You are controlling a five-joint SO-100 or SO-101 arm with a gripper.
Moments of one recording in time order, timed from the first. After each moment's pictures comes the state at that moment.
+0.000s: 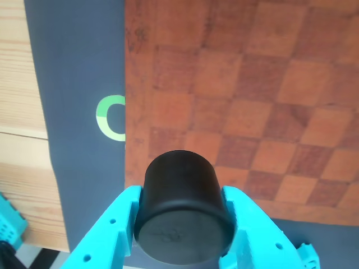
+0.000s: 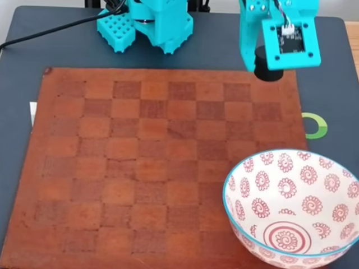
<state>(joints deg) -41.2 101.3 96.2 89.9 125.0</state>
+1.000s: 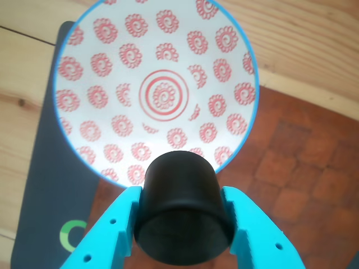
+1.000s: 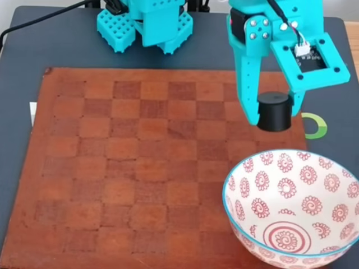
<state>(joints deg) -25.0 63.2 43.2 91.0 96.2</state>
